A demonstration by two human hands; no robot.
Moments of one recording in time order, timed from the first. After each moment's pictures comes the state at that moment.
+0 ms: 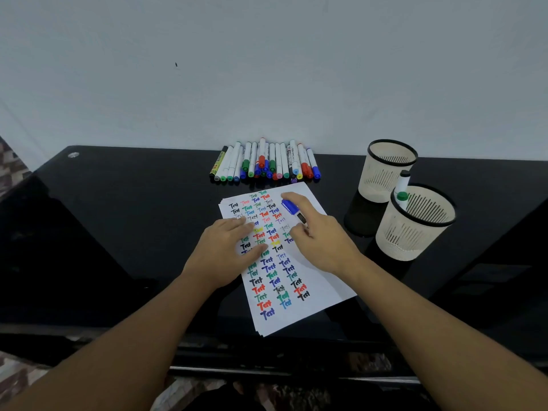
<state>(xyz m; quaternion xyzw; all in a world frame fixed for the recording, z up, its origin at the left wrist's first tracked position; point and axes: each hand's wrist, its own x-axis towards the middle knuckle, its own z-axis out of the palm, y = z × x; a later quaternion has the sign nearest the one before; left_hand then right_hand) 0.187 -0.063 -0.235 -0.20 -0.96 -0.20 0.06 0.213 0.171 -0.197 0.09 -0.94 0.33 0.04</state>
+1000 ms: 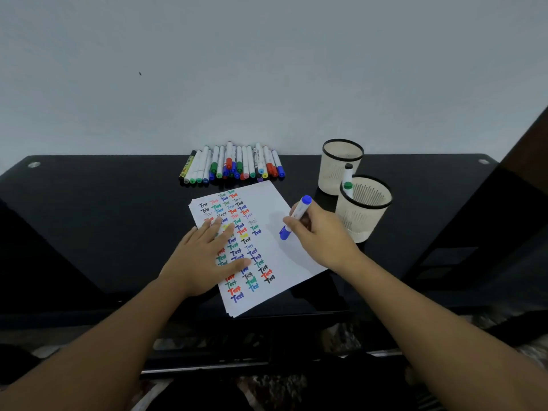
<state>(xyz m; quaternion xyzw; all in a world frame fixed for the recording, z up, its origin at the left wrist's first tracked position) 0.208 -0.054 -0.237 -0.24 -0.97 -0.07 -0.07 0.273 0.212 -0.171 0.00 -0.93 0.35 0.09</state>
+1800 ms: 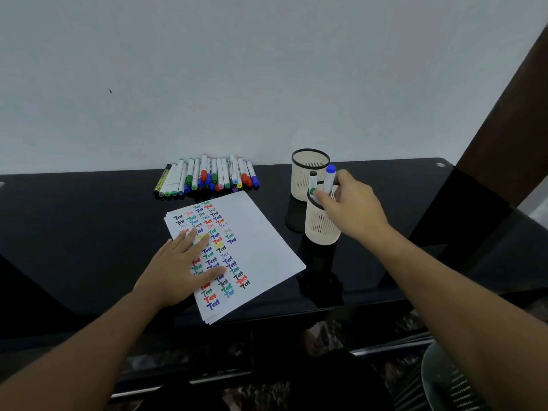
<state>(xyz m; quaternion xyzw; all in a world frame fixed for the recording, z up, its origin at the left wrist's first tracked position) 0.205 -0.057 -0.241 -0.23 -0.97 -0.09 -0.06 0.293 0.292 -0.110 -0.13 -0.94 0.27 0.19</state>
